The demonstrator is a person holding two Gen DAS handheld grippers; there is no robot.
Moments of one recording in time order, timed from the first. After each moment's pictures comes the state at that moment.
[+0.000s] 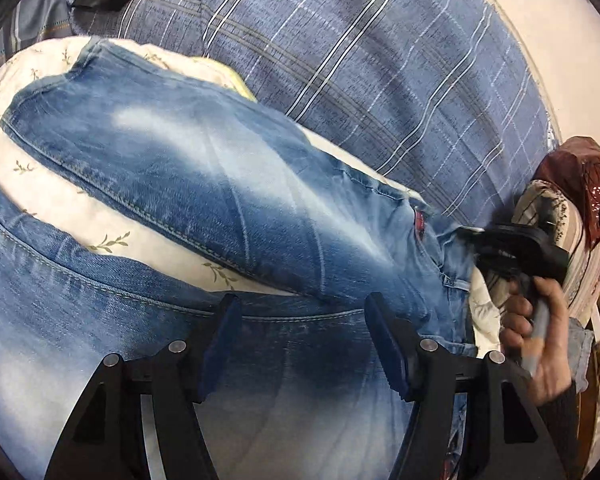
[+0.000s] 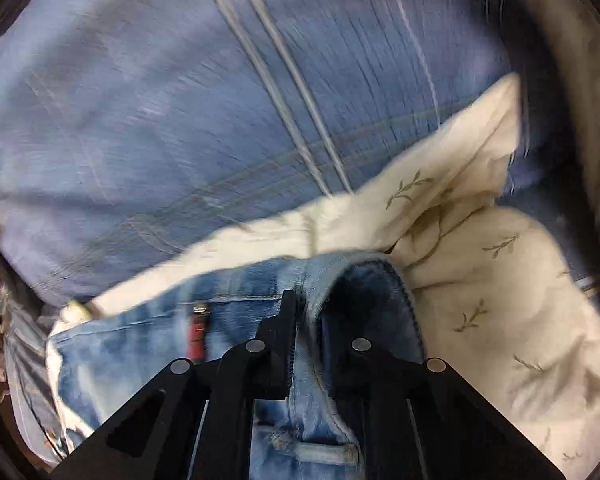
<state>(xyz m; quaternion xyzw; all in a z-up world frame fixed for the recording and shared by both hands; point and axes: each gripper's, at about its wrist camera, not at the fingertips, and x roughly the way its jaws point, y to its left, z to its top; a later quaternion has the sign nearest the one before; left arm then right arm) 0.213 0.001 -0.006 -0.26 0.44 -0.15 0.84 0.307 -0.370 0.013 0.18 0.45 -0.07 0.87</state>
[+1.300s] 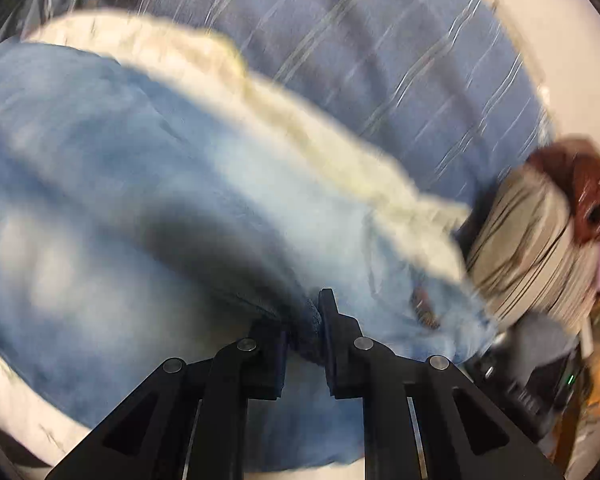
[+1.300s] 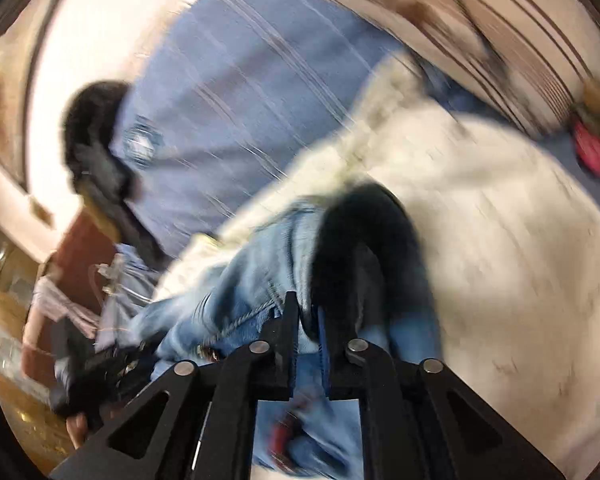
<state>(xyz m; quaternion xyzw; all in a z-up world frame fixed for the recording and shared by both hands) 0.135 -0.022 0.016 -0.29 0.50 -0.12 0.81 0.074 -0.398 -0.016 0.34 0.40 0.04 0.85</state>
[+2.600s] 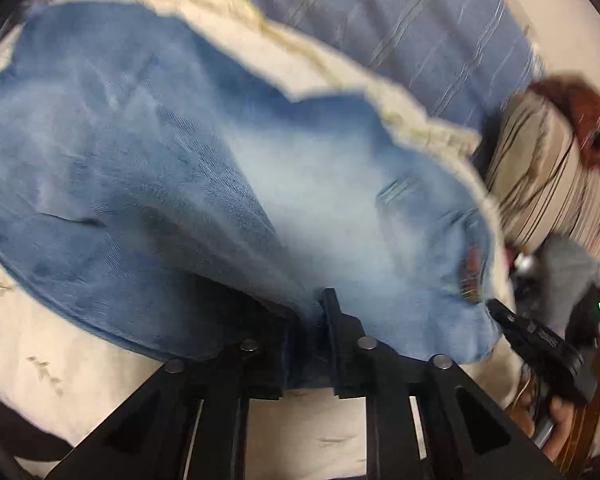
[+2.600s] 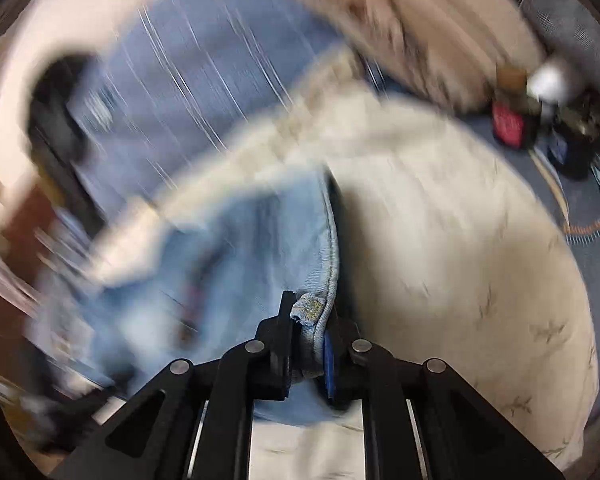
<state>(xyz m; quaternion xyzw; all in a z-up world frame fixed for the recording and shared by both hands) 0.086 -0.034 -0.028 -0.23 0.53 -0.16 0.80 0.052 -0.372 -0.023 0.19 0.48 -0.08 0.85</state>
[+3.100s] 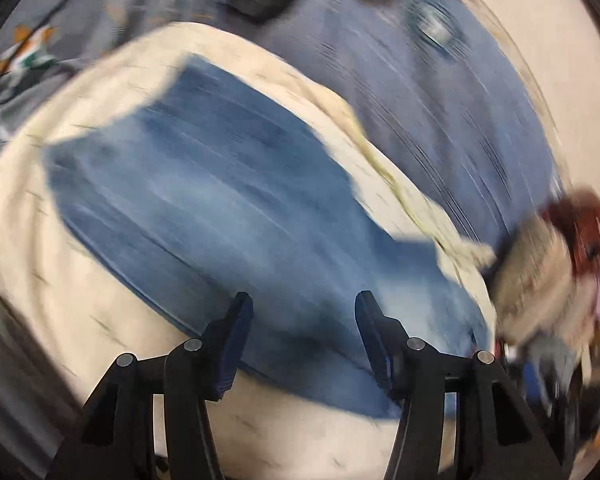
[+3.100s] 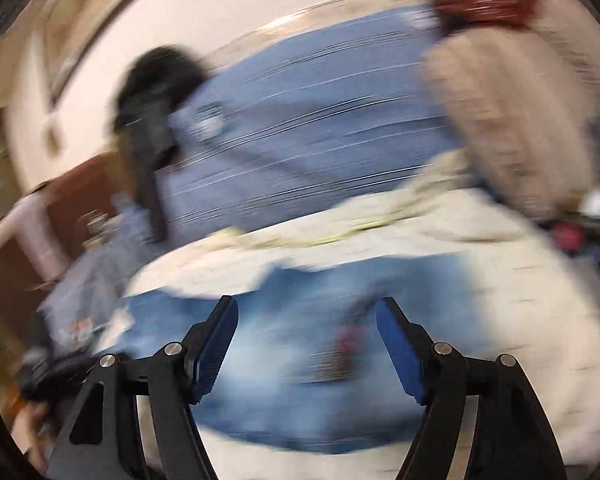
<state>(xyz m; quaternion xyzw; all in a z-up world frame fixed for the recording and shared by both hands) 0.053 0.135 0.019 -0.34 0.44 -0.05 0.83 0.029 -0.234 0.056 0.13 0.28 0.10 0.94</state>
